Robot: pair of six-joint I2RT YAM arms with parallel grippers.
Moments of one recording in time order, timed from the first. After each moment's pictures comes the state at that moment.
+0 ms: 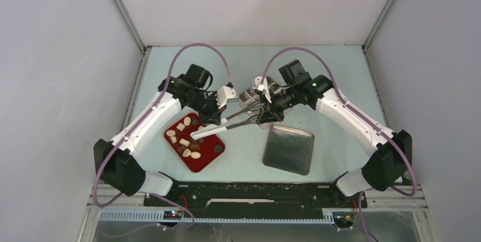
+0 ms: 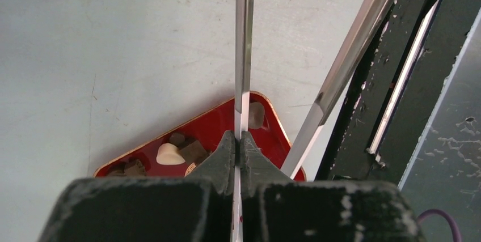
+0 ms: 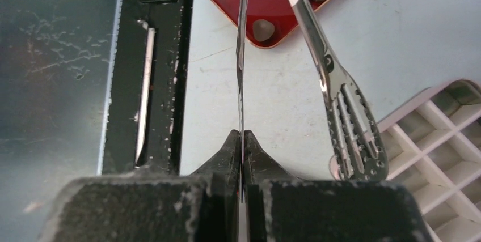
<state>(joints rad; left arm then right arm) -0.46 1.39 1.29 -1.08 0.53 0.68 0.61 1.47 1.35 -0.82 -0.89 -0.61</state>
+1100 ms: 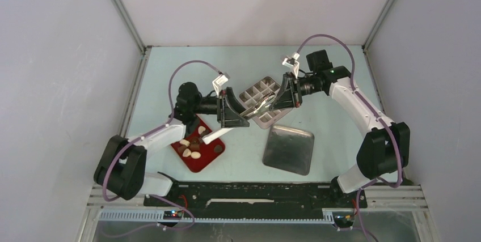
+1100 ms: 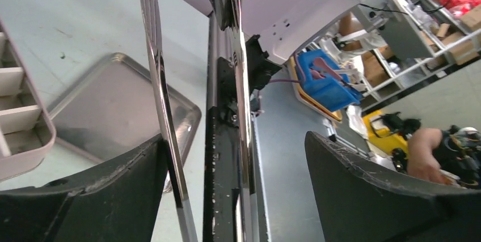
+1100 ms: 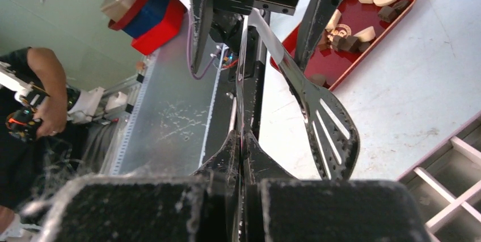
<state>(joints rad) -0.44 1.34 0.68 0.69 1.19 -0.75 0.30 1.56 1.35 -0.81 -1.44 -0.42</state>
